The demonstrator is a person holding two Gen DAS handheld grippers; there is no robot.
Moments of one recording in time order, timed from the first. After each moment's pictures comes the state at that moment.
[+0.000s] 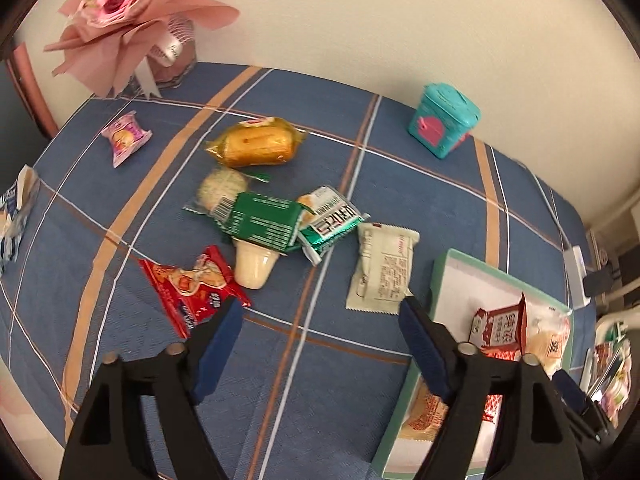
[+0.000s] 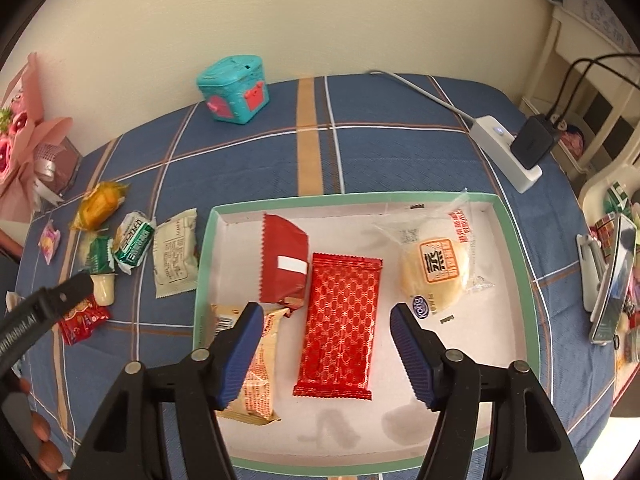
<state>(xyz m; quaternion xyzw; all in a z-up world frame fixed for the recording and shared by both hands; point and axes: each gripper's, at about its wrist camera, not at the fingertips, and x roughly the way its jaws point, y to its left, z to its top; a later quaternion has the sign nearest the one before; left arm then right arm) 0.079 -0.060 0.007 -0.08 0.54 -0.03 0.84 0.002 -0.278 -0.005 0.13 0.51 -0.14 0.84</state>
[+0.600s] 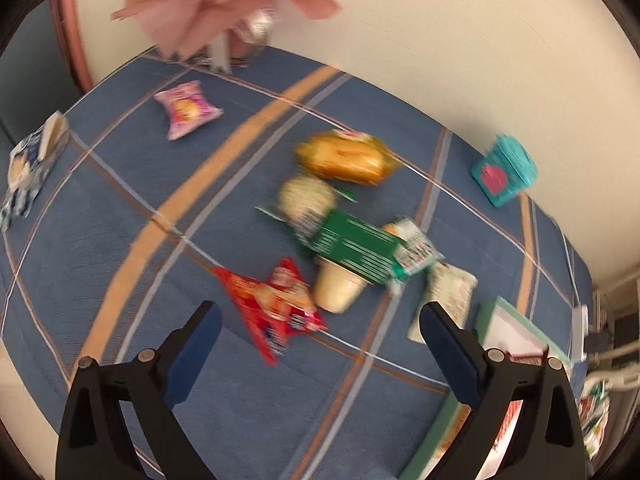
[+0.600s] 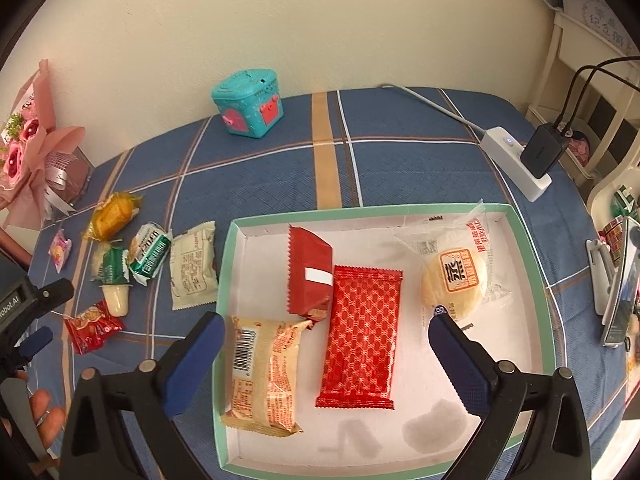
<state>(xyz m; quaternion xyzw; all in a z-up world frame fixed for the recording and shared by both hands) 0.092 0.020 -0.002 -0.15 0.54 0.04 0.83 0.005 -0.267 -0.001 0.14 0.48 -0.13 0.86</state>
